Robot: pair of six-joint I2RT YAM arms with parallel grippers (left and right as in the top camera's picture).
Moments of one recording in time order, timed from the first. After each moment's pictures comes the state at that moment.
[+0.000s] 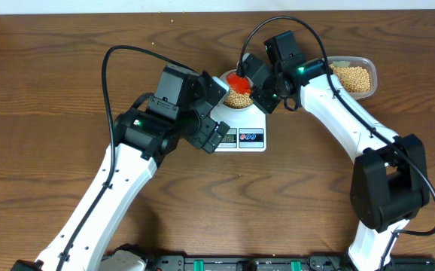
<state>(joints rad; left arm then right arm) -0.43 1.37 1.27 -0.87 0.13 0.24 0.41 1.96 1.55 -0.69 -0.25 -0.45</state>
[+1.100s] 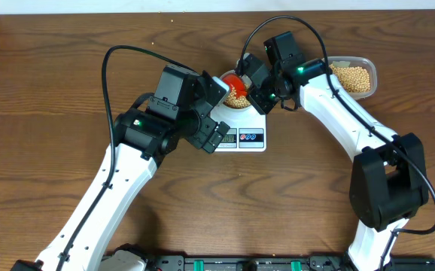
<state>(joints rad) -0.43 1.37 1.27 -0.87 0.13 0.24 0.41 1.97 1.55 -0.69 -0.33 -0.36</state>
